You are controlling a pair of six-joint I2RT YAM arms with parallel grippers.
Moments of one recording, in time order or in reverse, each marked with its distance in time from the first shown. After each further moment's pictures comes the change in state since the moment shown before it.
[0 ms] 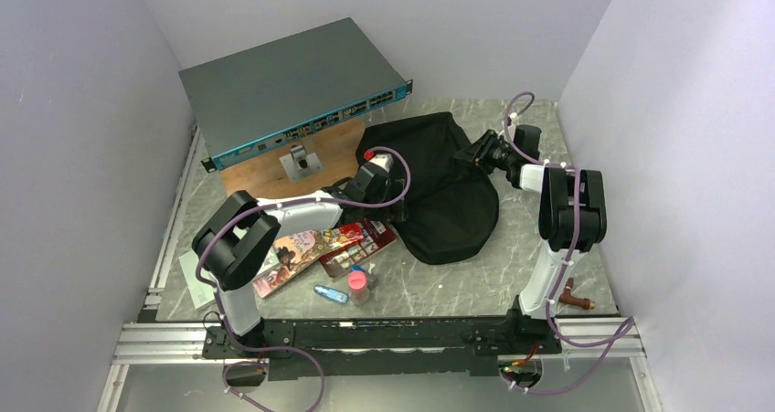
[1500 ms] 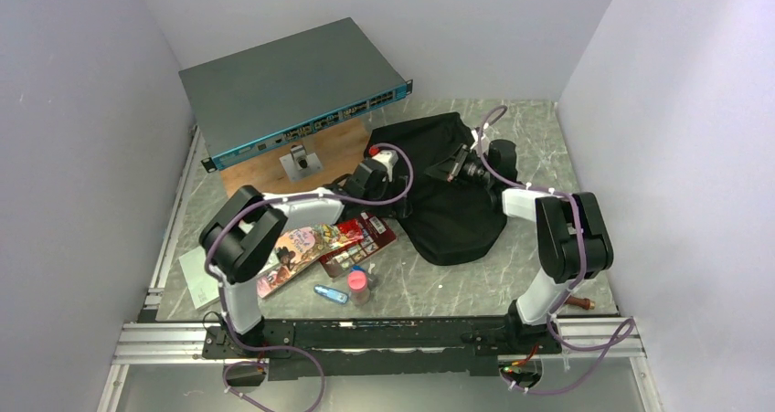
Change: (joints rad) left arm 0.032 0.096 0.069 0.074 0.090 0.072; right arm 0.231 -0.236 -0.262 0.182 0.038 0.095
